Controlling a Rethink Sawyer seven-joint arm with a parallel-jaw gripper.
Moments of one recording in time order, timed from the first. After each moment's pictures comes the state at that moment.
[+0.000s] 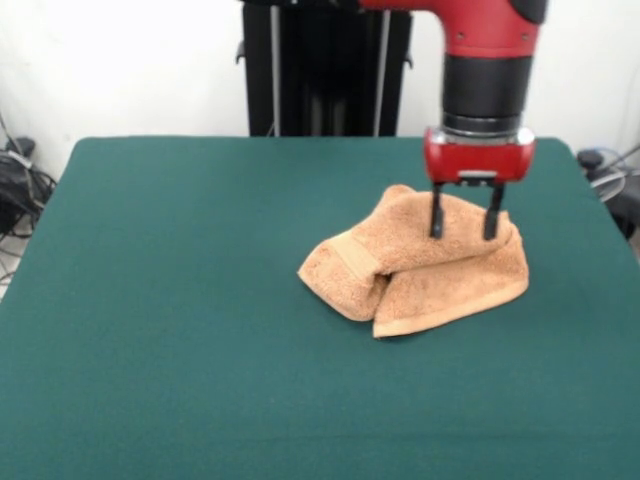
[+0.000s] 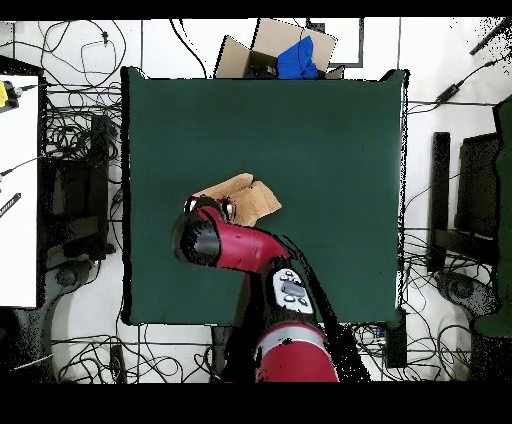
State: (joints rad) arm -0.13 -0.62 0.07 1.93 0.14 -0.01 1.57
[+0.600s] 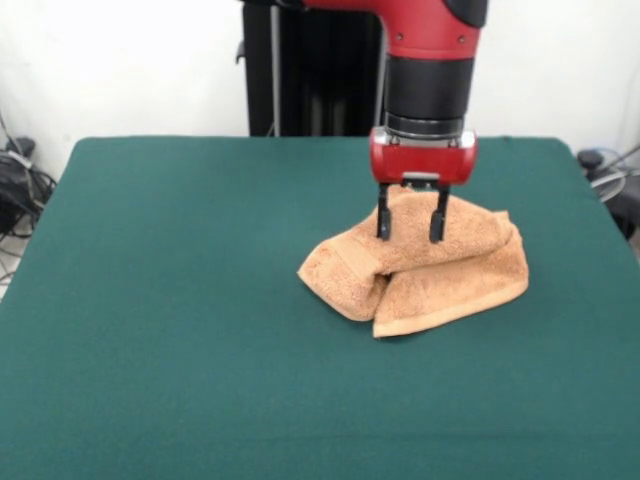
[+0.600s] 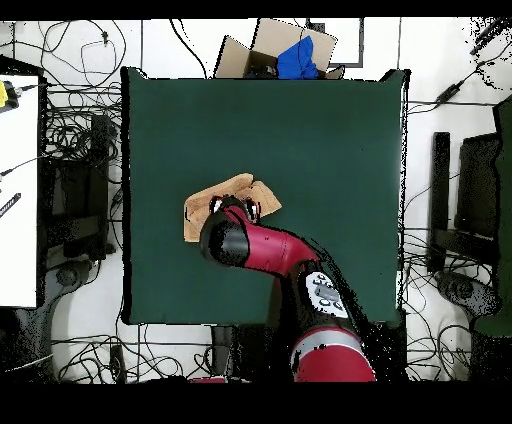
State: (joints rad) arm -0.22 -0.61 0.07 1.93 0.06 -0.01 1.57
